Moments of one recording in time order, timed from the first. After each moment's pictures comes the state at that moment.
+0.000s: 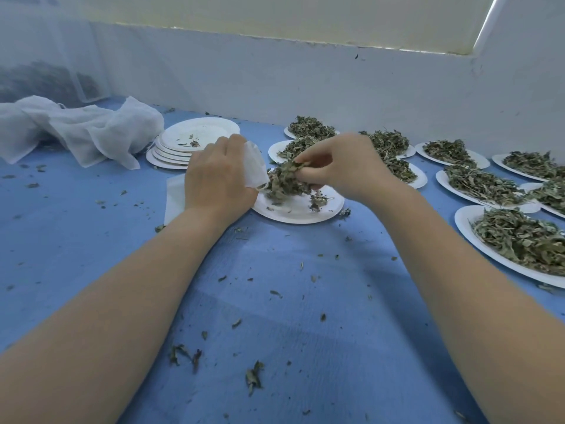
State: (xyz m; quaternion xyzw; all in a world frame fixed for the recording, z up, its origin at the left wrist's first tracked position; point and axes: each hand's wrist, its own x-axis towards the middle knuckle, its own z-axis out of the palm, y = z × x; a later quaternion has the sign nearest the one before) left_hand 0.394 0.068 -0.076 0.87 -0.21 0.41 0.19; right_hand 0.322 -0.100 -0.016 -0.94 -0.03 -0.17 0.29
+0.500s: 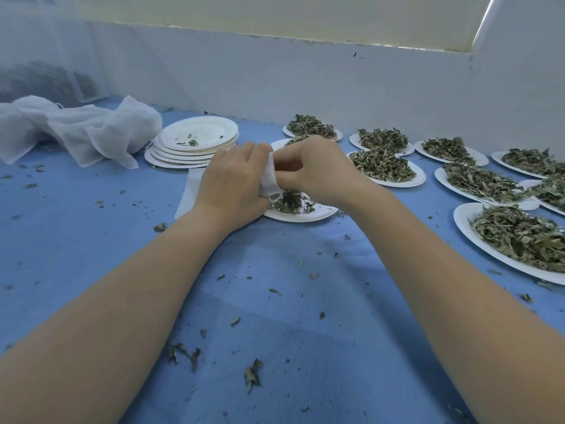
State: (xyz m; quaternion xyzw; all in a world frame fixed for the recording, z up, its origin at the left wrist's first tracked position) left_hand 0.378 0.061 -0.071 0.85 -0.34 0.37 0.17; right_hand 0.322 -0.073 -0.019 -0.93 -0.12 -0.12 0.32
